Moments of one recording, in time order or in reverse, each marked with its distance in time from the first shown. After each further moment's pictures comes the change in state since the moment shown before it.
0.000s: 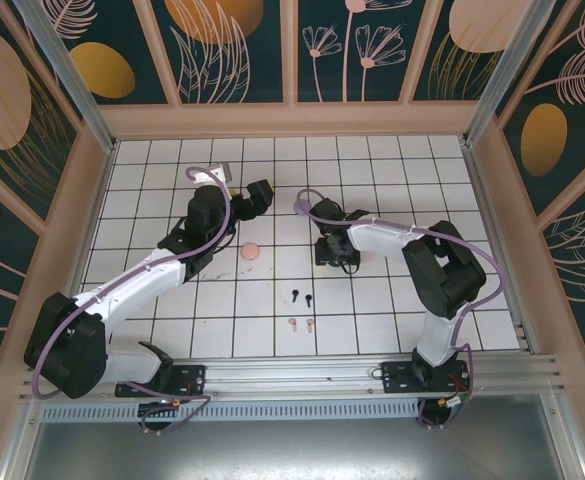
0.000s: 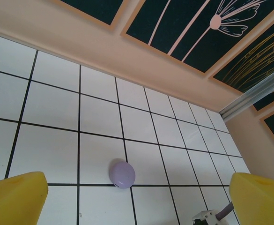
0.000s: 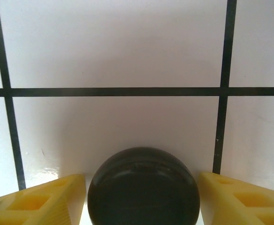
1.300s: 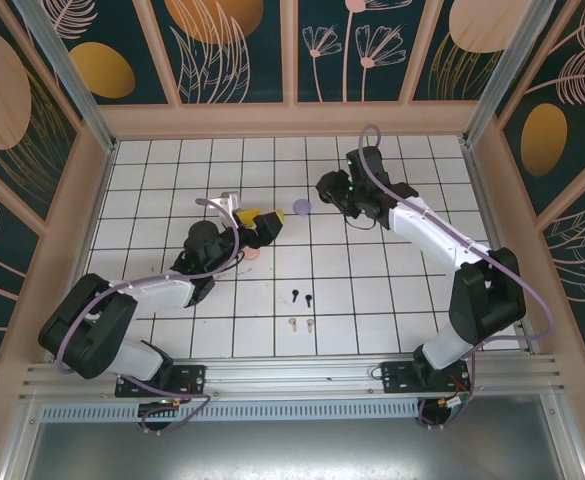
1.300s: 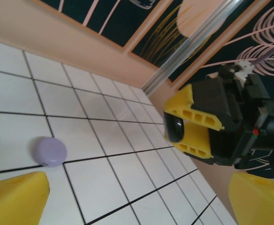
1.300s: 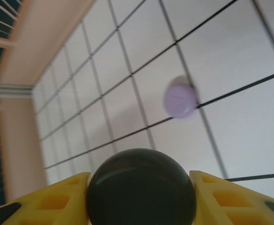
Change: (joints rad) left arm 0.000 0.128 -0.335 0.728 0.359 -0.046; right arm -0.174 -0.244 0.137 0.252 -0.298 0.474
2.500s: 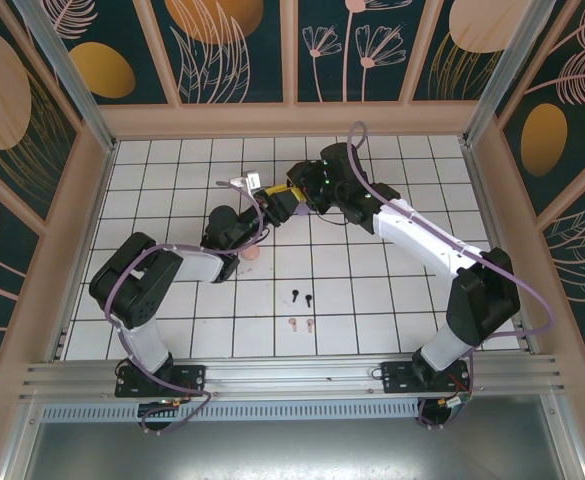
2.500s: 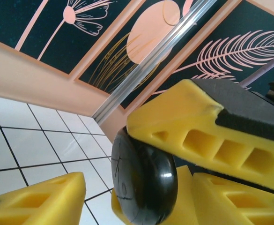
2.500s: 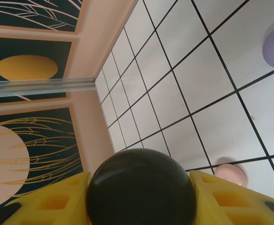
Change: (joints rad) left arm -0.027 0.345 0.253 0.320 0.068 -0.116; right arm 0.159 0.014 0.079 0.094 0.027 0.286
